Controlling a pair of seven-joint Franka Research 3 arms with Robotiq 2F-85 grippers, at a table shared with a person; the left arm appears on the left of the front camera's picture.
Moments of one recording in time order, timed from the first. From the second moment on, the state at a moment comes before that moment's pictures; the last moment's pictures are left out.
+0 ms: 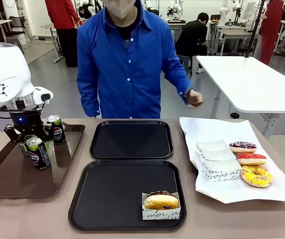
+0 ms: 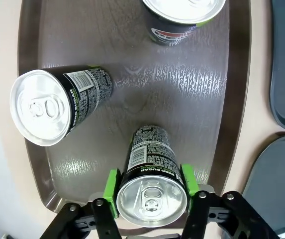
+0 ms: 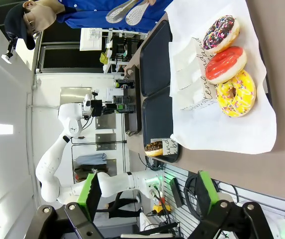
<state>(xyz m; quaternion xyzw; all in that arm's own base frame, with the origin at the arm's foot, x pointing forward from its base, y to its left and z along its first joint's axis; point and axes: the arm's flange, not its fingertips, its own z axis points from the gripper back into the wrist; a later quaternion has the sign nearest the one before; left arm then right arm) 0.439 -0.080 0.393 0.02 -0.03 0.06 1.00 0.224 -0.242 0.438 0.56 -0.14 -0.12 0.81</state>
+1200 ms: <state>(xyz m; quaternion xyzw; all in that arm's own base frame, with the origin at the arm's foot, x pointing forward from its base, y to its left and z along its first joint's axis) 0.348 -0.077 0.551 0.02 -0.08 0.12 0.99 0.224 -0.242 0.438 0.56 -0.14 -0.12 0.81</state>
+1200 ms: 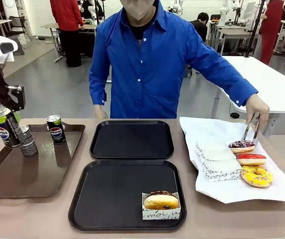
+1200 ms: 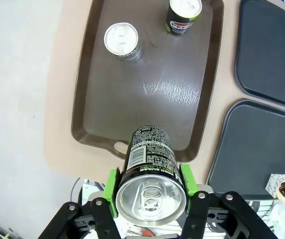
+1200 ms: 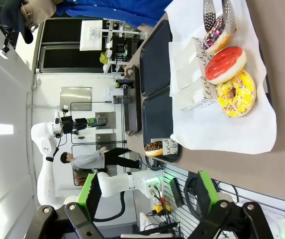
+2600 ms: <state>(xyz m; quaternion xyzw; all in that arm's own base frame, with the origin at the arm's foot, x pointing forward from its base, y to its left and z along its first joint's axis) 0.287 -0.320 0.449 0.04 -0.02 -0.17 0.98 0.224 -0.242 0.438 0.56 -0.14 -0.12 0.81</state>
